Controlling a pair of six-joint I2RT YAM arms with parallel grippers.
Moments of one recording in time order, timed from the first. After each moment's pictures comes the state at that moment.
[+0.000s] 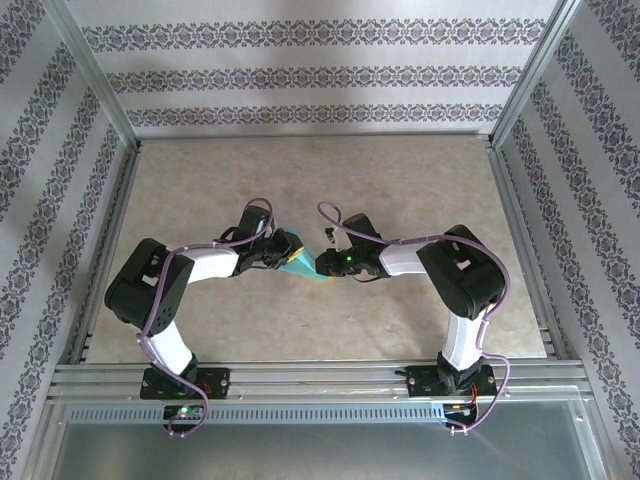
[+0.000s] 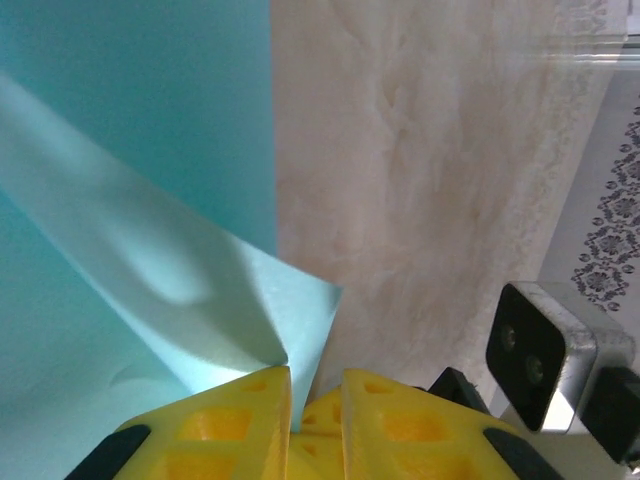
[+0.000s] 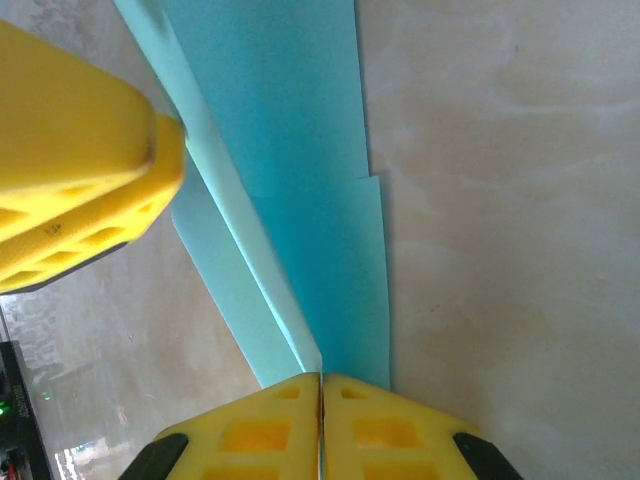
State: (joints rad) left arm -0.43 1.72 0.78 0.19 0.42 -1.18; right arm 0.58 1.86 0.82 0.16 -0.59 0.57
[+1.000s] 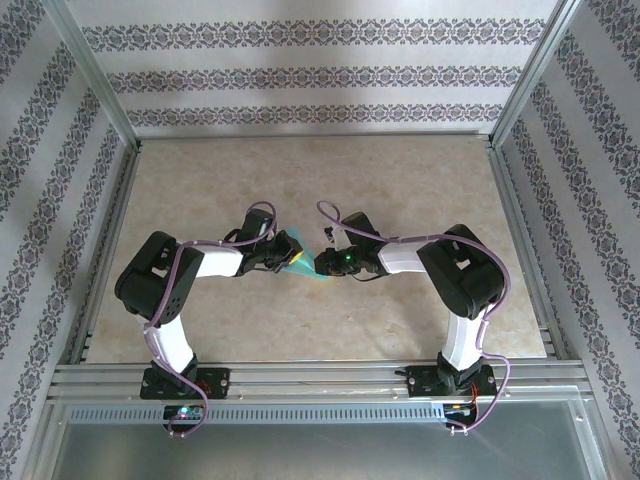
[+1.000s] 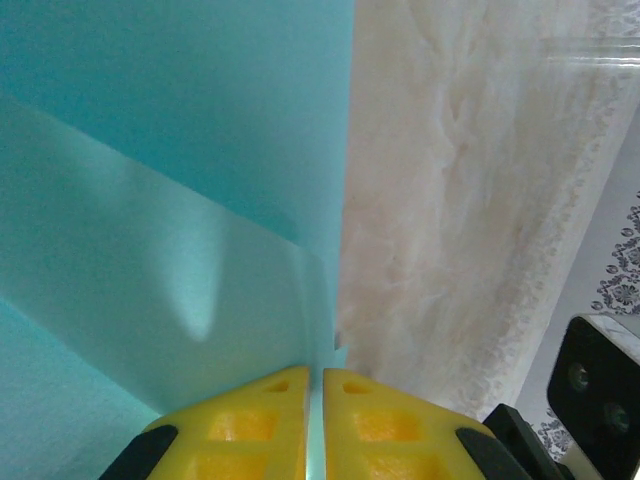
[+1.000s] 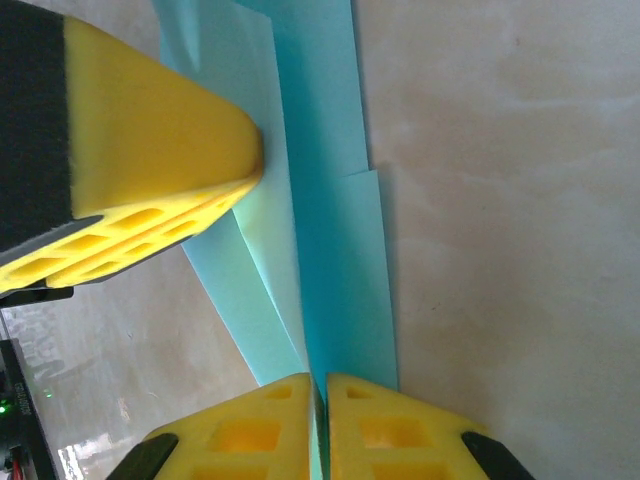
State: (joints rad) left arm -0.43 1.80 0.79 0.22 0.42 -1.18; right arm 0.58 1.87 0.85 0.10 -0.59 0.56
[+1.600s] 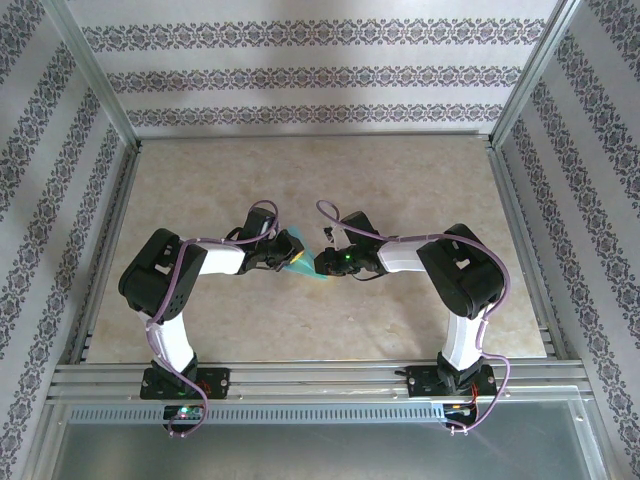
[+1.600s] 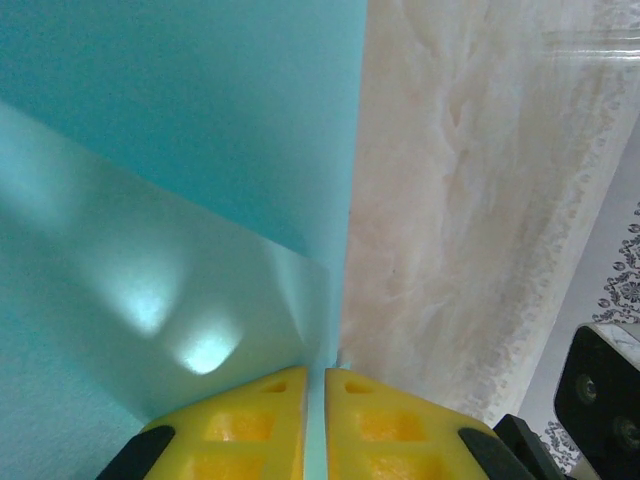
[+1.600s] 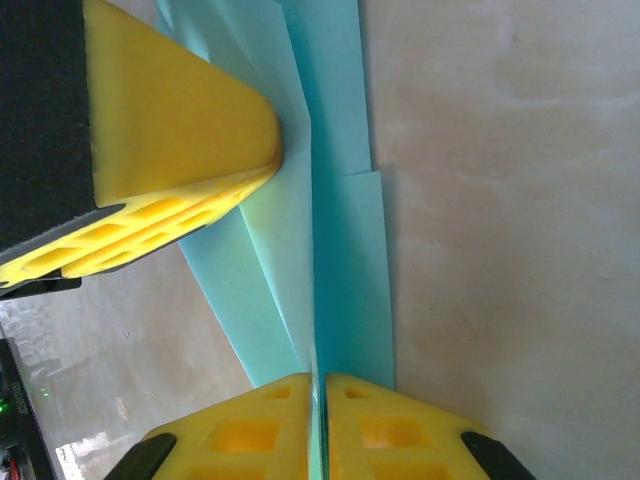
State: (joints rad) left arm -0.43 1.82 0.81 0.22 0.42 -1.16; right arm 0.58 1.87 0.87 0.08 -0.59 0.55
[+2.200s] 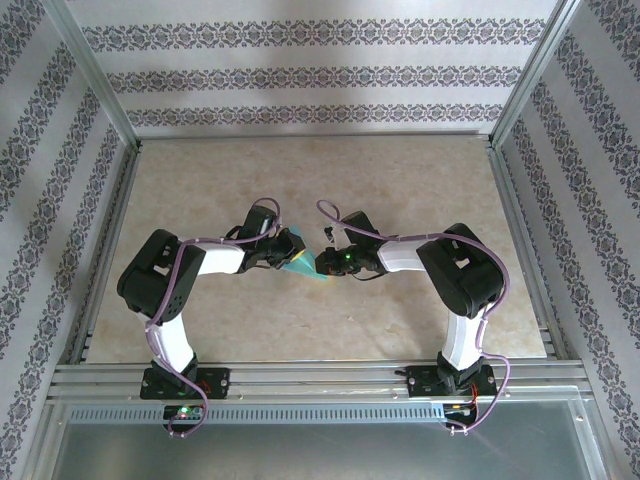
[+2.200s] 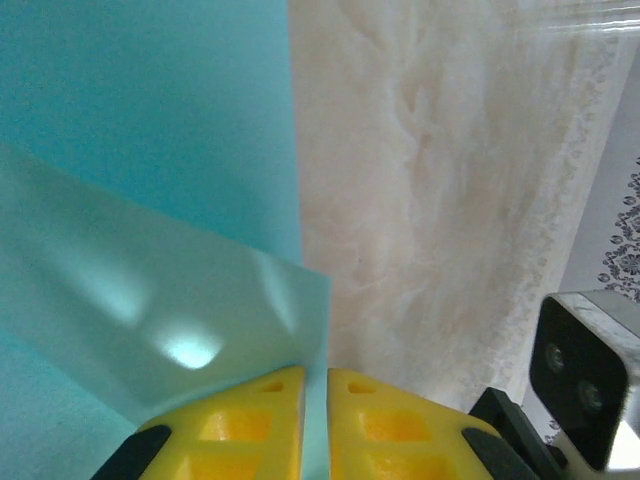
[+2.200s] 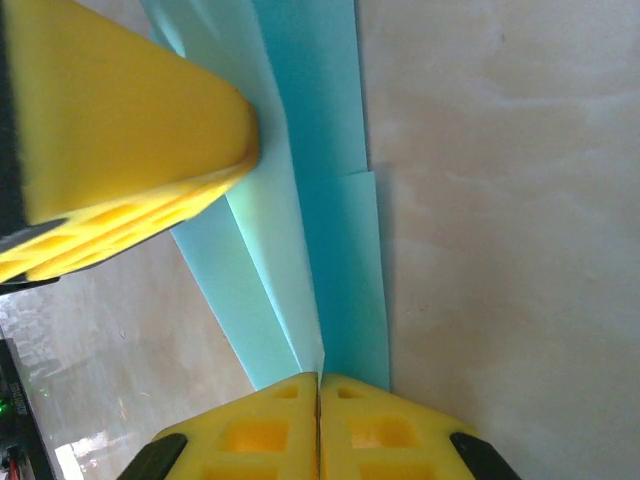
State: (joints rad) left arm -0.43 1.81 0.82 0.22 0.44 -1.09; right arm 0.57 1.87 0.87 0.07 -0.59 0.55
